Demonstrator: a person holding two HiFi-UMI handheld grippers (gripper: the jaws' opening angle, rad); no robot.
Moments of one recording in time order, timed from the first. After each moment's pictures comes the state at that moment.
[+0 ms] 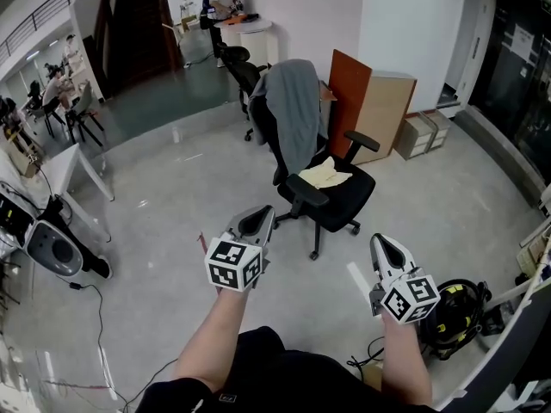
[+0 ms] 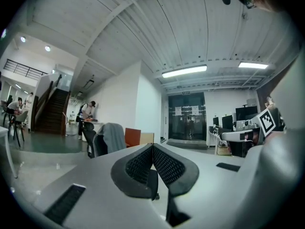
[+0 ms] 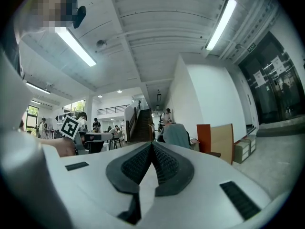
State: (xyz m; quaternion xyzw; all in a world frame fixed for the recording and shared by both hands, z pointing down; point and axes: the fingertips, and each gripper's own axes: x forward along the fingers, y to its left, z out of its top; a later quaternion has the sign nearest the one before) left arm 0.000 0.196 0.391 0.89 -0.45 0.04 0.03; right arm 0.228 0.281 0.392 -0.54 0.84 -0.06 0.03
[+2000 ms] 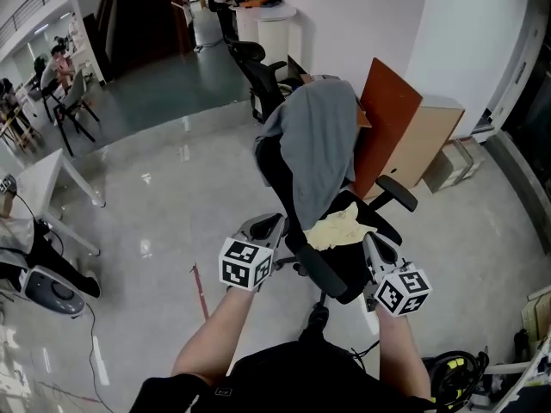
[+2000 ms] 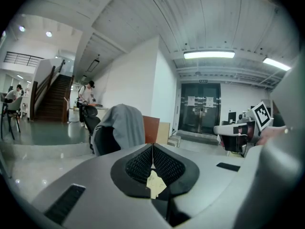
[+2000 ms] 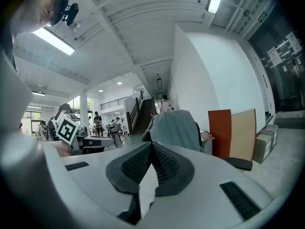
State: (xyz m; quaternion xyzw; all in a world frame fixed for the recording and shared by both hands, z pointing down) left arm -0.014 -0.251 0.470 0.88 -0.46 0.09 0.10; right arm 0.188 -0.204 0.442 -0.50 0.86 -0.12 -0.02
